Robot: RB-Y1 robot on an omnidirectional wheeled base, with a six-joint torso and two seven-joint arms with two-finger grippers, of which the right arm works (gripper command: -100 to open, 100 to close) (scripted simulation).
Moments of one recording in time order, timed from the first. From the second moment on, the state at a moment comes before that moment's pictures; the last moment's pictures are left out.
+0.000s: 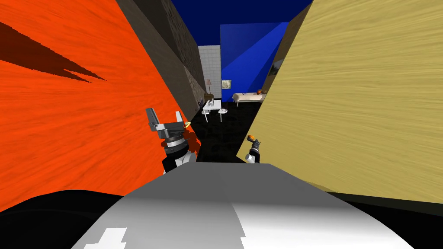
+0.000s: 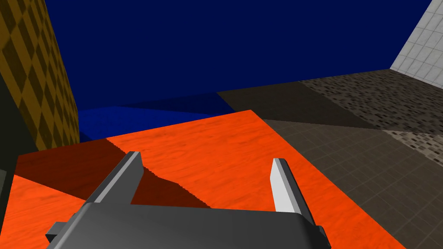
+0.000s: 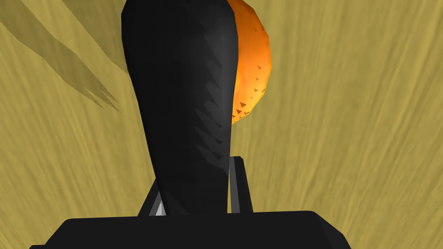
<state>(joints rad) -0.17 -0.08 -0.22 -0.58 -0.54 -0.87 0.33</state>
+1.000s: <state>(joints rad) -0.14 -0.09 -0.31 -0.63 -0.62 -0.87 0.40</state>
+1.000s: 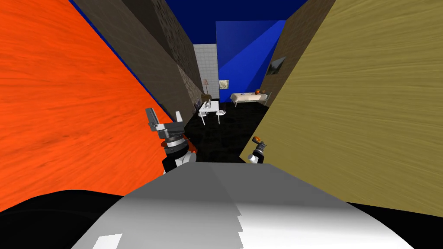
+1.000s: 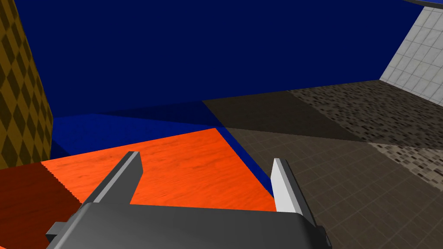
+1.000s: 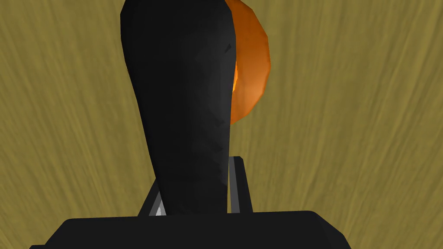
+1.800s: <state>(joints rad) -0.13 -0.10 -0.37 -0.63 -0.68 -0.89 0.43</state>
